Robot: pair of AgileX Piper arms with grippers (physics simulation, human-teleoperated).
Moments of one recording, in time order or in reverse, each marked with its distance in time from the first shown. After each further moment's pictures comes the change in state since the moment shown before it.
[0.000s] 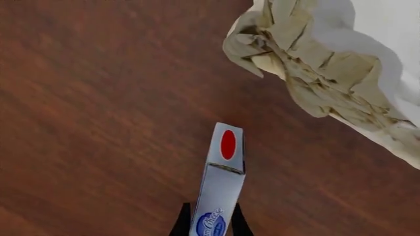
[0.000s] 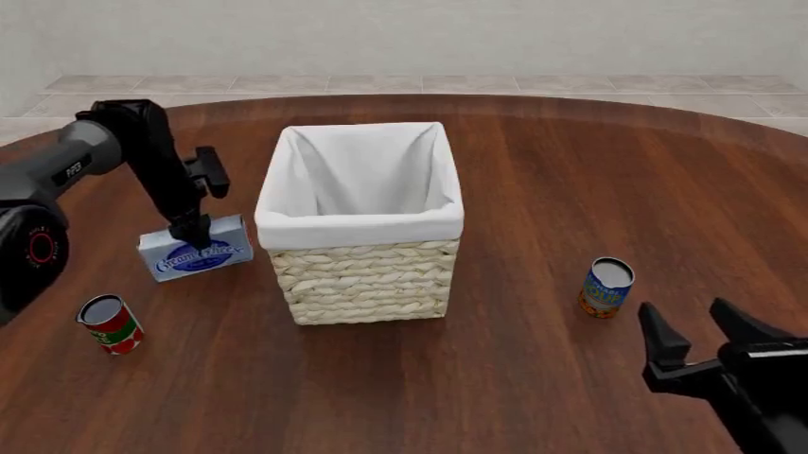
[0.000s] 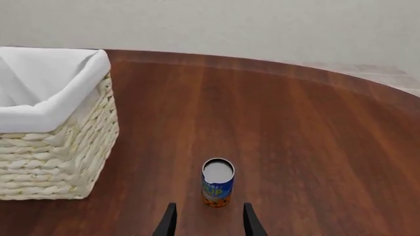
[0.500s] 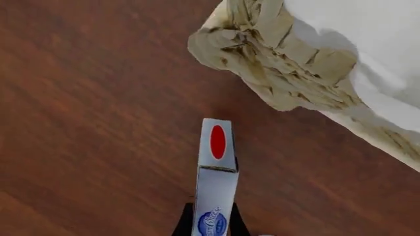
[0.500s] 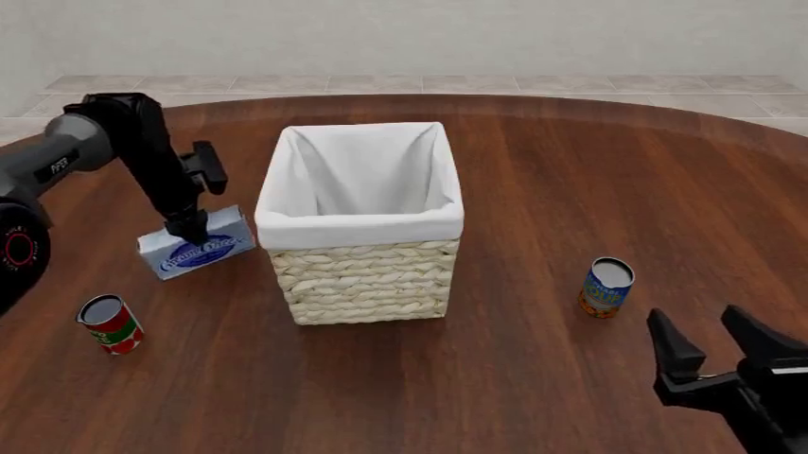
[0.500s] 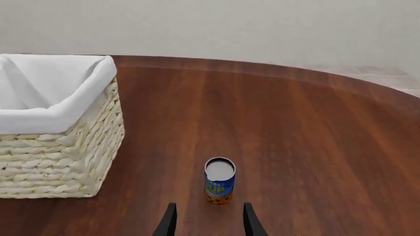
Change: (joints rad) left arm -0.010 -0.075 0.071 -0.025 -0.007; right arm 0.007 -0.203 0.000 0.186 0.017
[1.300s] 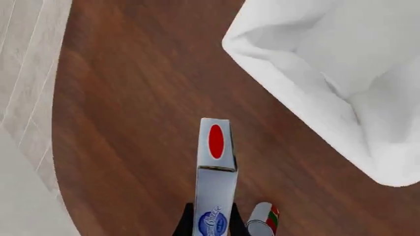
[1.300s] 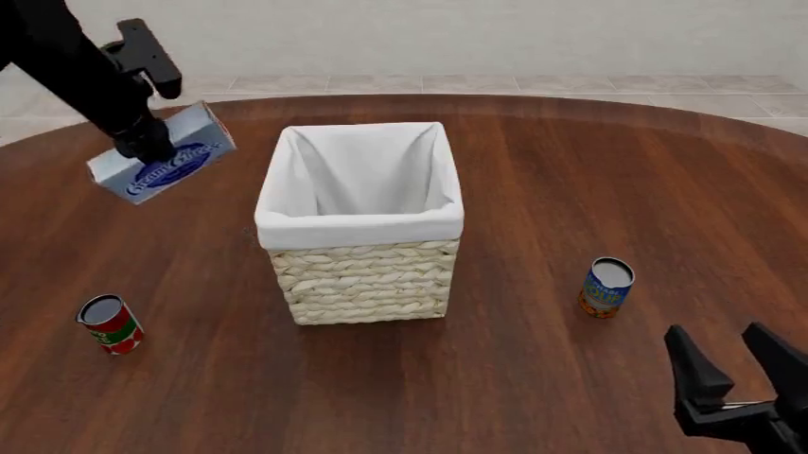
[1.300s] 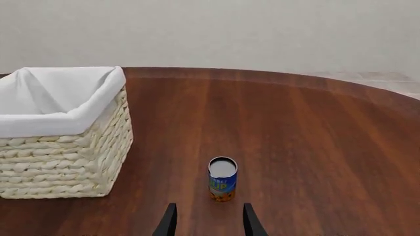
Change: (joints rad) left arm -0.040 -0.399 0.023 0.035 -0.145; right arm 0.008 -0.339 0.000 0.292 0.032
